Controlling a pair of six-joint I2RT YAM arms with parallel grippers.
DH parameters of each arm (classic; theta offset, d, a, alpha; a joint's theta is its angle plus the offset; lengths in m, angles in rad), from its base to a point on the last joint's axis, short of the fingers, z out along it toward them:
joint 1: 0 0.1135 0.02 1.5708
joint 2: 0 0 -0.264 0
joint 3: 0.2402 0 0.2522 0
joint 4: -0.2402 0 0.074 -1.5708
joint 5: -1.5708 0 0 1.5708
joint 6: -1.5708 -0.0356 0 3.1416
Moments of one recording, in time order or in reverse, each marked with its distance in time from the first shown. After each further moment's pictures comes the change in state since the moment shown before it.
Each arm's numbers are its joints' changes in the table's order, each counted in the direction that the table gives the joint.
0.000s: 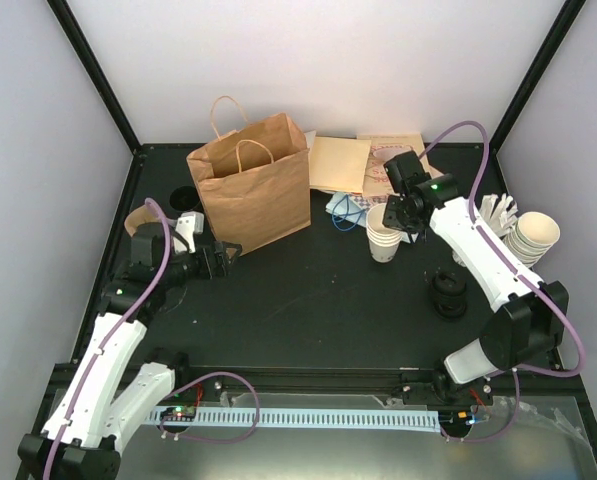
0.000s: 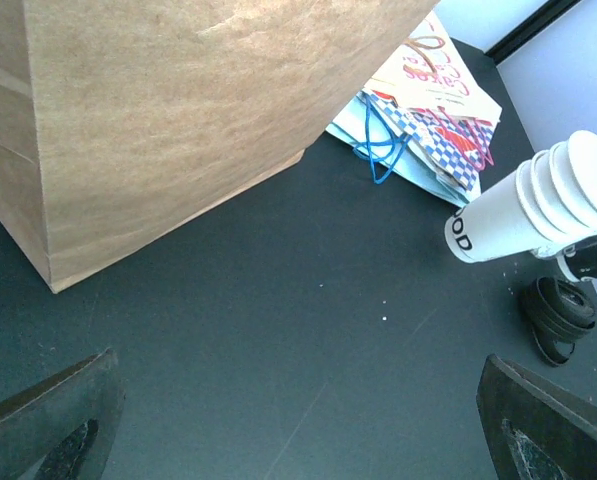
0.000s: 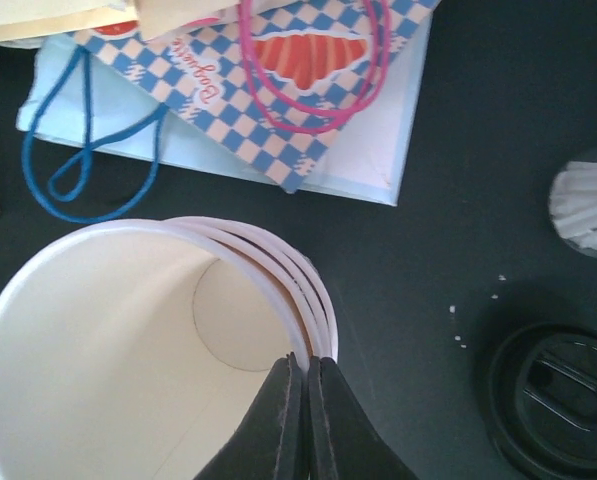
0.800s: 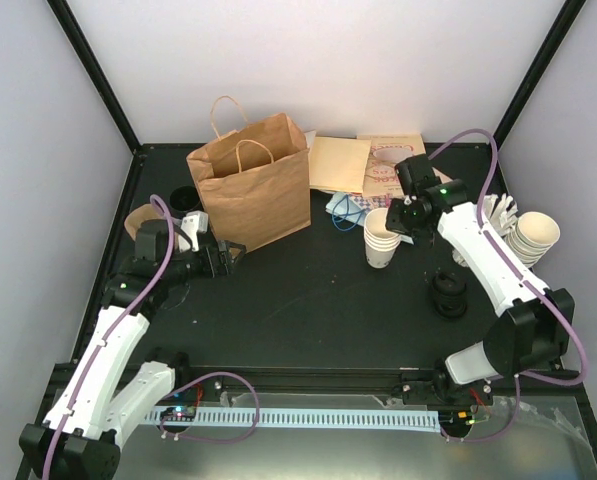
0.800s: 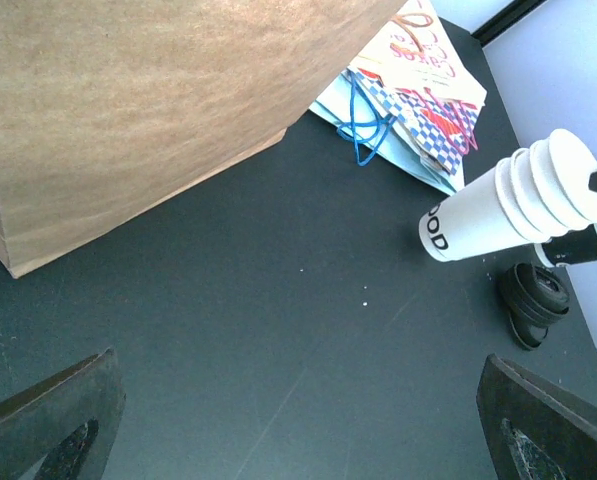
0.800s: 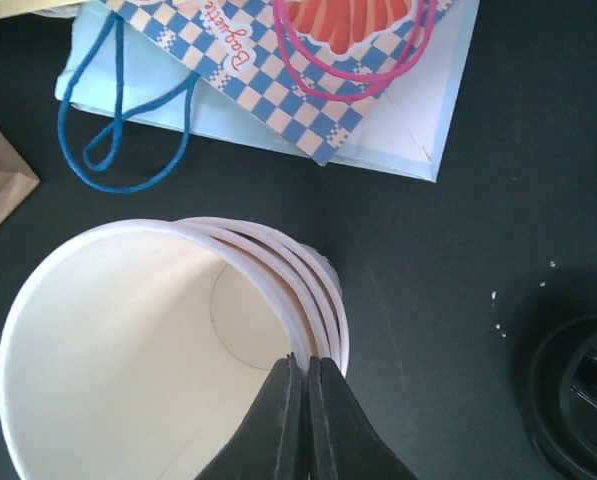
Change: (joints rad) left arm 0.000 -0.044 0.000 0.010 -0.060 0.033; right arm -0.051 0.049 -0.065 0.041 0.131 0.031
